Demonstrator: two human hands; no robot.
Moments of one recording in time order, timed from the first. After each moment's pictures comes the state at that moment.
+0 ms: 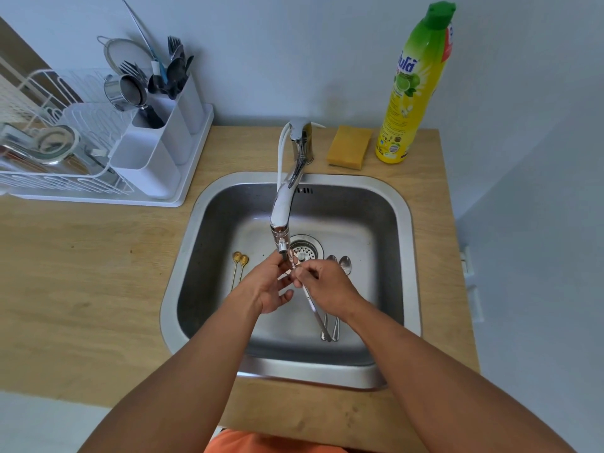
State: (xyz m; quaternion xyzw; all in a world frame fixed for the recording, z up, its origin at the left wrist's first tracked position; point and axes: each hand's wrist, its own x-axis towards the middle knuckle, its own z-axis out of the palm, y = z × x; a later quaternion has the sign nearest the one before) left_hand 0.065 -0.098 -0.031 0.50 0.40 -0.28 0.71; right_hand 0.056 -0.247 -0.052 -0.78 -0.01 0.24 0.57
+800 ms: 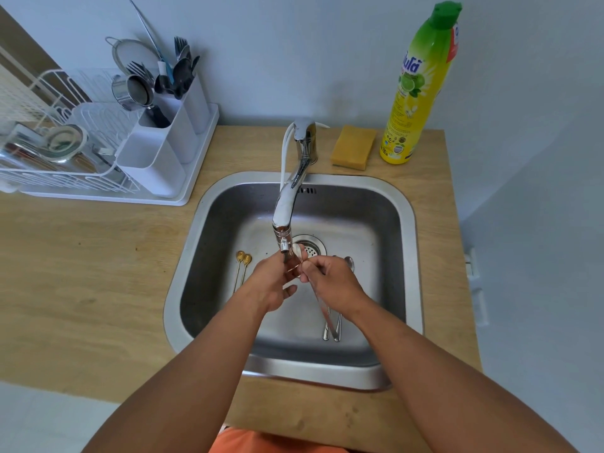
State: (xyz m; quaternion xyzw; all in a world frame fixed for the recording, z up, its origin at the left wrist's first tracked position) left_hand 0.066 -0.109 -0.020 0.56 0.39 -0.24 0.69; right_hand 0.061 -0.251 -0.054 -0.77 0.03 0.22 0.59
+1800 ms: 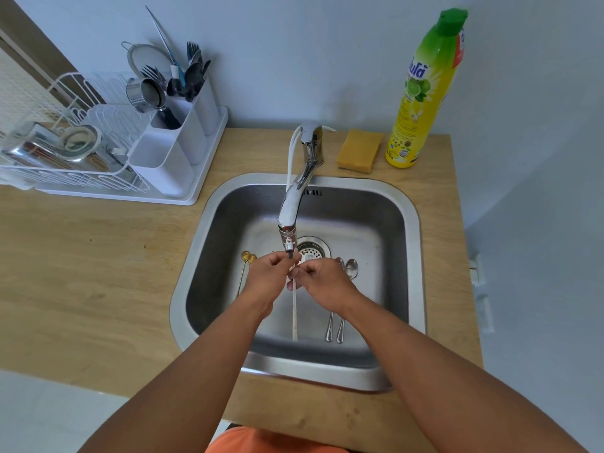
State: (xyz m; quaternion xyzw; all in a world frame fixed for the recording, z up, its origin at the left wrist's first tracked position) left_hand 0.052 -0.096 -0.035 0.71 0.32 -0.10 0.62; right_hand 0.065 -0.237 -0.052 -0.78 -0.03 0.28 0.56
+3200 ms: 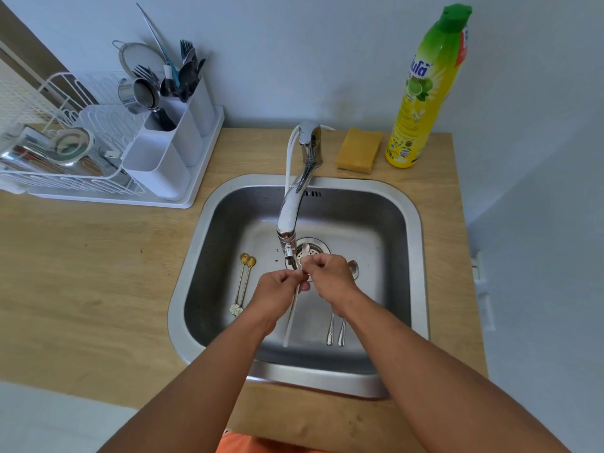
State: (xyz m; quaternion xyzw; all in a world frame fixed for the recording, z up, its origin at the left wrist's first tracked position) left_hand 0.037 -0.104 -0.037 0.75 0.29 -0.19 0.57; right_hand 0.078 -0.230 -0.051 -0.71 0.16 0.25 0.64
